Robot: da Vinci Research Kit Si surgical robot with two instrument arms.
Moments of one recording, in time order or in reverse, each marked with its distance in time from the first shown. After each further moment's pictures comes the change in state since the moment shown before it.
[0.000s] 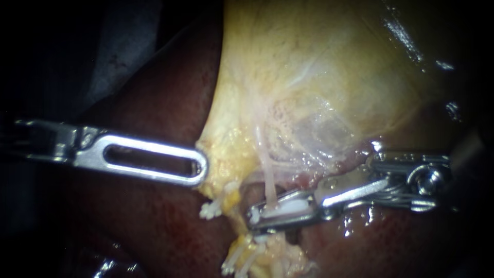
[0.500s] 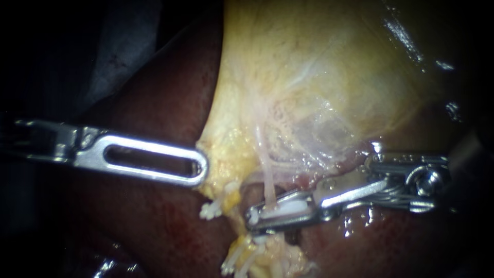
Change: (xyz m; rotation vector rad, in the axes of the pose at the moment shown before) right arm 0.000 0.000 0.000 -0.001 0.000 0.000; left arm 0.000 0.000 0.000 0.000 0.000 0.000
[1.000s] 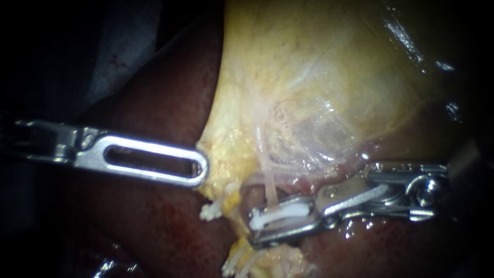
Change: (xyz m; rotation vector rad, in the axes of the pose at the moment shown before) right arm 0.000 -0.001 0.001 -0.008 0.076 -0.179; left arm 0.000 0.000 0.000 0.000 0.000 0.000
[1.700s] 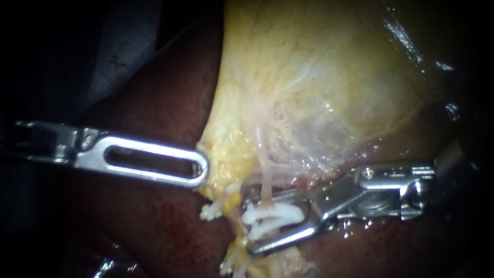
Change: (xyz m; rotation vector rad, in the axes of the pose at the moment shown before) right arm -0.001 0.000 0.001 -0.001 -0.008 -0.122; left arm 0.000 0.000 0.000 0.000 0.000 0.000
